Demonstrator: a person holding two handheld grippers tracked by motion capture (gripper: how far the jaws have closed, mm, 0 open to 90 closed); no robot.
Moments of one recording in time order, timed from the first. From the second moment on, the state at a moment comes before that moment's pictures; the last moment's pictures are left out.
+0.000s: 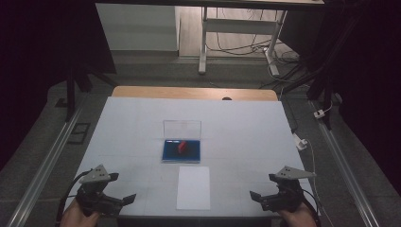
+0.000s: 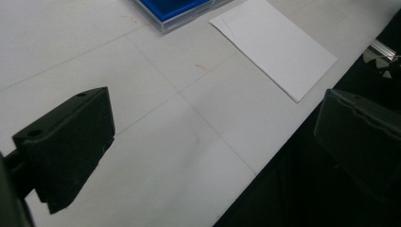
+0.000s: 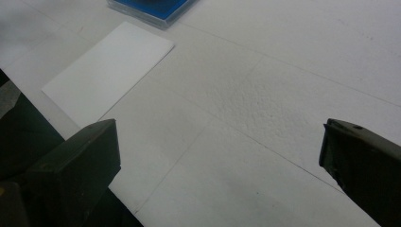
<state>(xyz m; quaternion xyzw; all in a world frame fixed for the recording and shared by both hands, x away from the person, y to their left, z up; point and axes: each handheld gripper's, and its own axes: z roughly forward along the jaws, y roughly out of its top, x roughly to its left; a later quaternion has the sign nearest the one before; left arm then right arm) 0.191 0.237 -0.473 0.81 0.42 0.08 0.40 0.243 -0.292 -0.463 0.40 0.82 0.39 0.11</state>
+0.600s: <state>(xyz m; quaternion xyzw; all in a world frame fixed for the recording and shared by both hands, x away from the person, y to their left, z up) 0.224 0.215 -0.471 0.82 0.39 0.08 0.42 0.243 -0.292 -0.463 0.40 0.82 0.39 0.12</state>
